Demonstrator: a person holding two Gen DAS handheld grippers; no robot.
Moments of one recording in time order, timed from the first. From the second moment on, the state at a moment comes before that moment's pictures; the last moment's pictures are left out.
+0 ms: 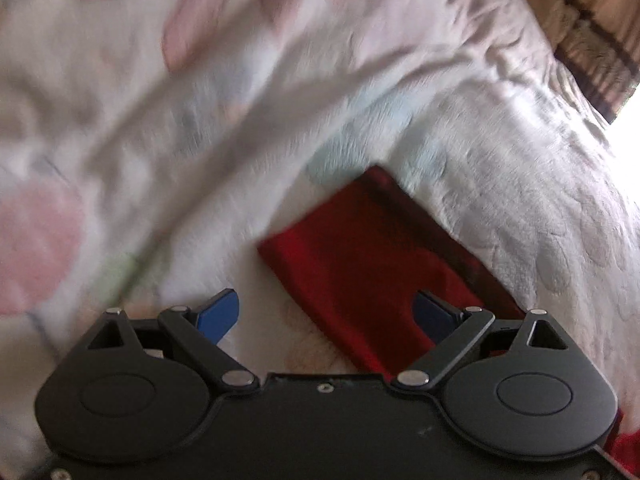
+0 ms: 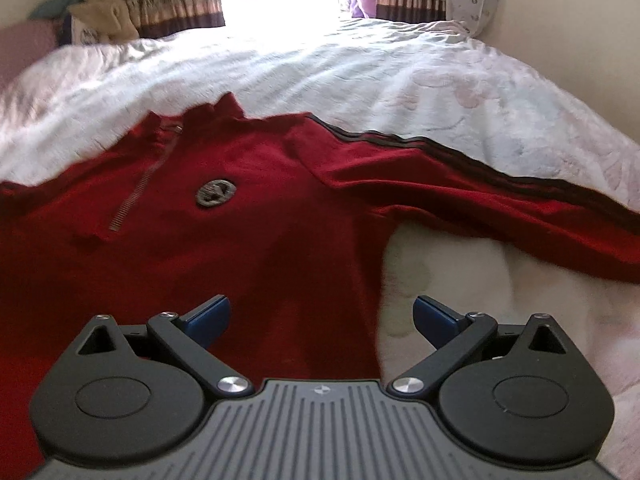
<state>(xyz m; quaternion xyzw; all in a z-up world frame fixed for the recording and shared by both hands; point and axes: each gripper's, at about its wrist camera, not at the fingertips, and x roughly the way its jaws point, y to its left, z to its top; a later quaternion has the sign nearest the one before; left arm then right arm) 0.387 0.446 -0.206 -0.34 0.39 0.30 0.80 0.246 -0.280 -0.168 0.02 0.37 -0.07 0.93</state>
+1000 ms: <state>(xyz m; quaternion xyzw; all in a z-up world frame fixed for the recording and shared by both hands) 0.423 0.327 -0.068 -0.17 0.32 0.15 0.92 0.260 -0.329 -0.166 0.01 0.36 -0.14 0.92</state>
